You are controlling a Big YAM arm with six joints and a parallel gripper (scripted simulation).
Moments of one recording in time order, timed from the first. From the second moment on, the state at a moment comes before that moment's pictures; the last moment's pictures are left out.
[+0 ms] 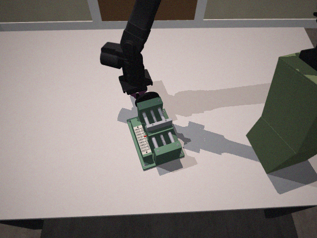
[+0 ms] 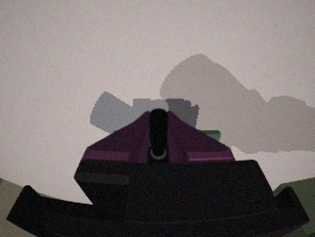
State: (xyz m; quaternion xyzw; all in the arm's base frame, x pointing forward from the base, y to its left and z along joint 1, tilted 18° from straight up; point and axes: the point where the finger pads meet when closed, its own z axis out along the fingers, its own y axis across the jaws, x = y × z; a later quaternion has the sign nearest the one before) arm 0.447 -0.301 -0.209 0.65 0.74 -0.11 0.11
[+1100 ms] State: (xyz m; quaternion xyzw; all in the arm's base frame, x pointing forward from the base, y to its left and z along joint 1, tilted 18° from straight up) arm 0.436 -0.305 -0.217 0.65 0.74 -0.10 0.13
